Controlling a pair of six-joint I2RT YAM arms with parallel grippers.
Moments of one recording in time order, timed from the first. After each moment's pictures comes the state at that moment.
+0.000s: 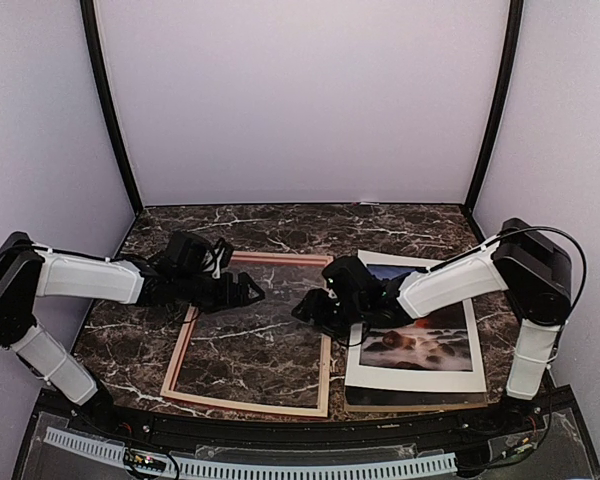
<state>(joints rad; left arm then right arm) -0.61 1.50 0.75 0.00 0.29 -0.63 0.98 1.88 1.00 0.14 -0.05 1.19</state>
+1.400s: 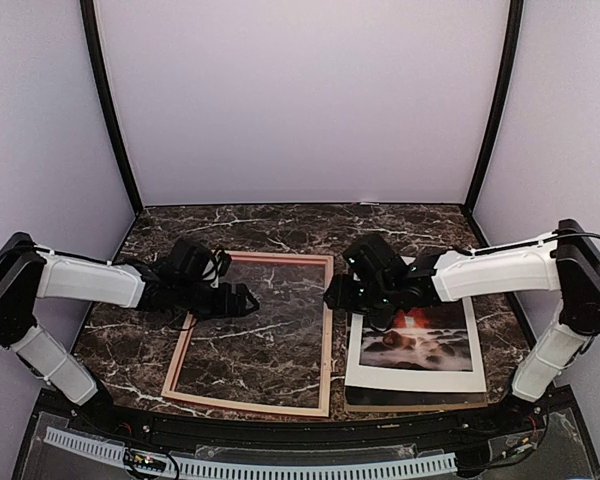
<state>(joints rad) -0.64 1.54 0.72 -0.03 0.21 -0.61 0.95 1.66 1.00 -0.20 0.17 0.91</state>
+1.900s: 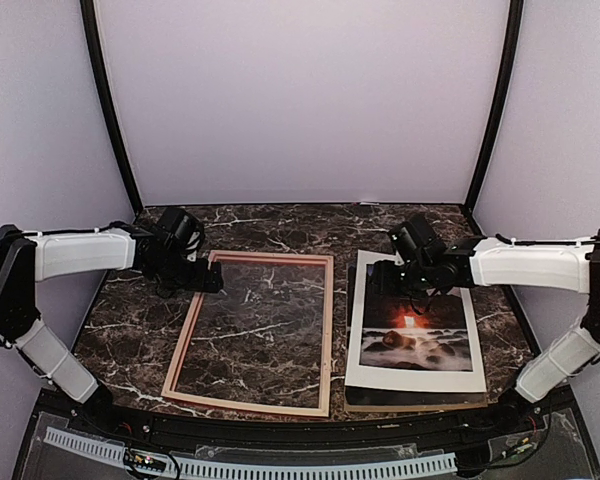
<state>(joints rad) -0.49 1.54 0.98 -0.47 -0.05 -0.38 0.74 1.49 0.94 -0.37 0.17 0.69</state>
